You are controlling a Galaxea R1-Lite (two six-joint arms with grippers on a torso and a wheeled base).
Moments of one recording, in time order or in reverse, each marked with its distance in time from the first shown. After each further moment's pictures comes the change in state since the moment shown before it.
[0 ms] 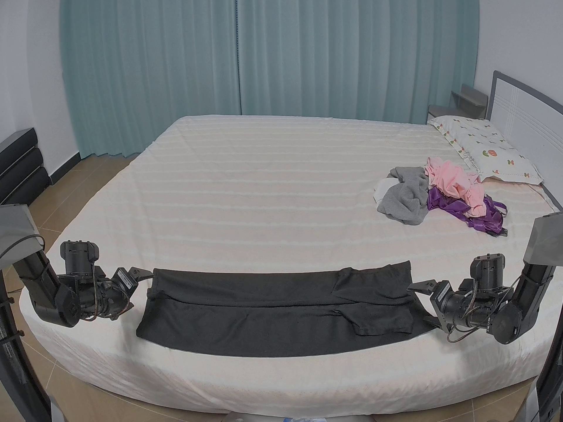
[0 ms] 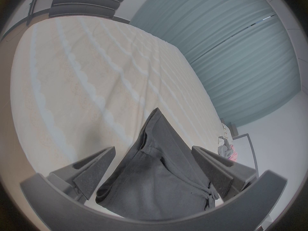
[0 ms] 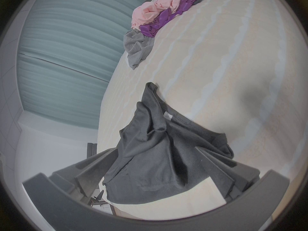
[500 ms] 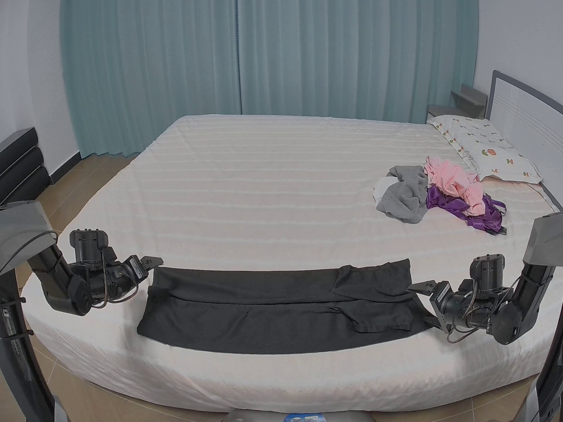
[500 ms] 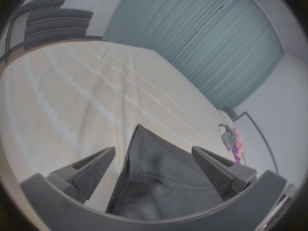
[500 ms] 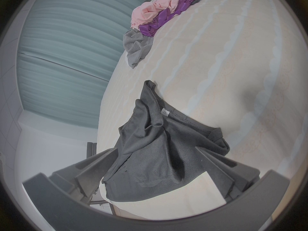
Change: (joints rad) left arm -0.023 0.081 -0.140 -0.043 0.008 0.242; right arm 0.004 0.001 0.003 -0.002 0.000 -0.002
